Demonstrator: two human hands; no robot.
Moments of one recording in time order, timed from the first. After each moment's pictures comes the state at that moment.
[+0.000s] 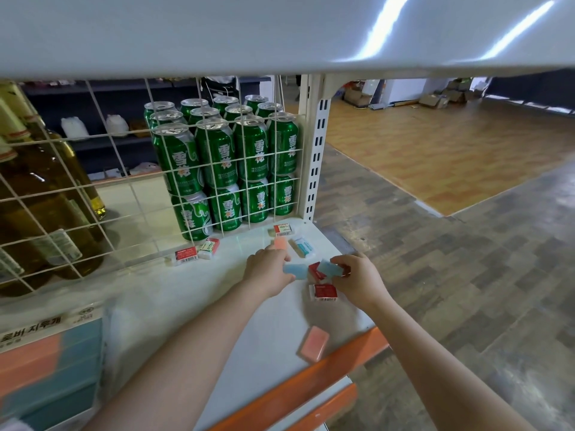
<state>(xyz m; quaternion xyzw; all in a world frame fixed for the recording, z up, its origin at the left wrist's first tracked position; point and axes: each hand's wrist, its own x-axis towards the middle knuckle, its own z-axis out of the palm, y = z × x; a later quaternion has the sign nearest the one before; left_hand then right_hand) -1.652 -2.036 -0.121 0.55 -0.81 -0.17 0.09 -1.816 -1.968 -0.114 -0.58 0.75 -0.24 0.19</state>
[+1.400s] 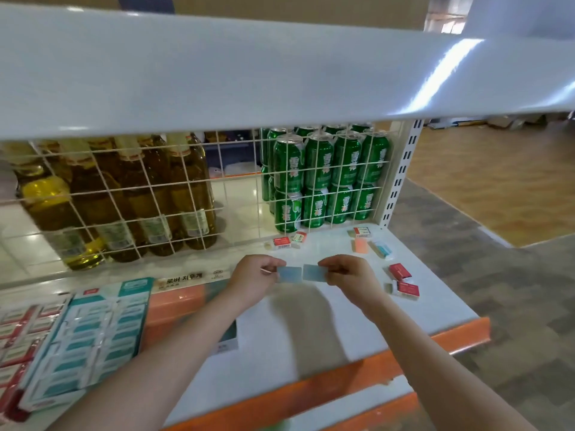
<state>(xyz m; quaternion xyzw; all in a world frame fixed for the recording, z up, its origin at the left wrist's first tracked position) -1.470 -1.963 -0.092 0.60 -0.64 -0.34 0.32 -1.660 -1.952 -0.093 -0.58 0.61 -0.39 0.38</state>
